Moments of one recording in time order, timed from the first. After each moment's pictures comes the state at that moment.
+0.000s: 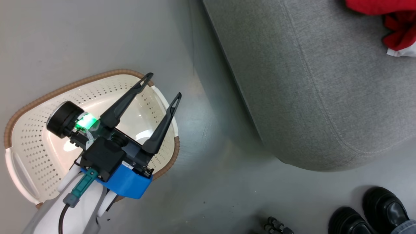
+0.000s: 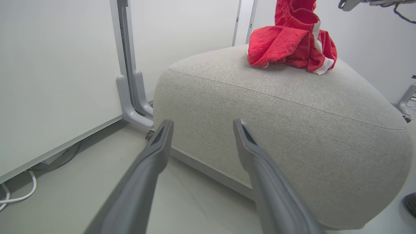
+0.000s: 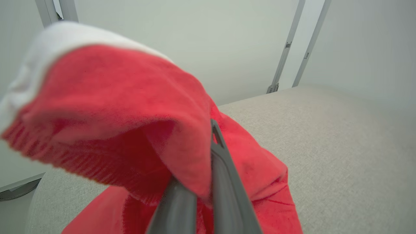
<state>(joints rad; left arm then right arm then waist) -0.43 0.45 -0.53 -0.03 -0.21 -0.13 -0.26 -1.06 -0.37 -0.26 0.67 0.32 0.13 -0.13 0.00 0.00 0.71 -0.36</state>
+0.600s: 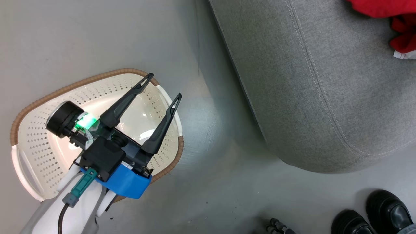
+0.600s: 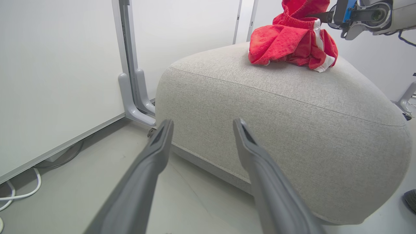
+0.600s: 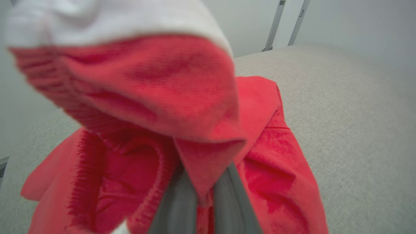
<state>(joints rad) -0.44 0.46 -0.55 -0.03 -0.23 -0.13 -0.26 -1.05 -0.37 -0.24 0.93 0.33 0.13 -0.24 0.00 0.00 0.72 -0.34</state>
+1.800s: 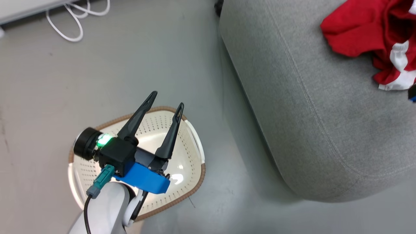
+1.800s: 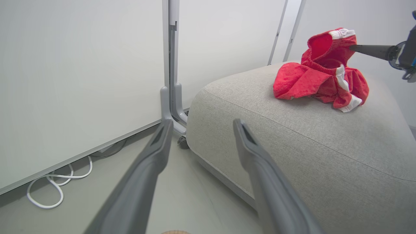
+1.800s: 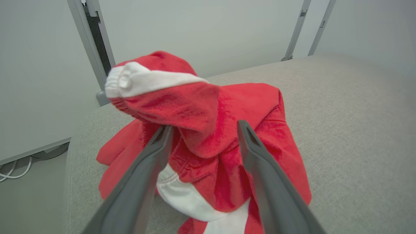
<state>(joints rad) -0.37 0.25 -0.46 0.15 -0.26 -0.12 -0.26 -0.87 -0.39 -0.14 0.93 0.32 0.13 -0.26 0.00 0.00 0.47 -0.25</state>
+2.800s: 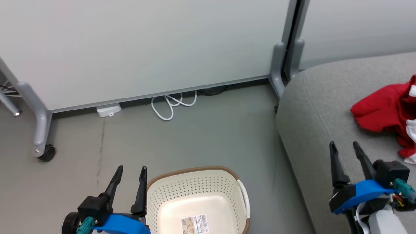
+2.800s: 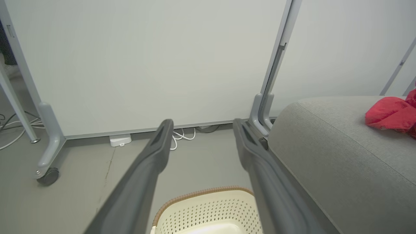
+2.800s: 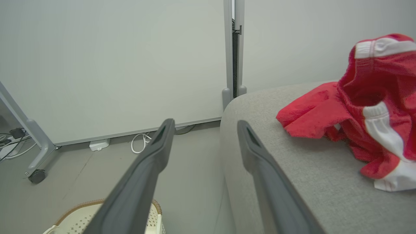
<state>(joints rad) -0.04 0.10 -0.17 0.32 -0.26 -0.13 -0.26 -0.23 -0.10 -0.11 0.46 0.16 0.13 -0.22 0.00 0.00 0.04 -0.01</state>
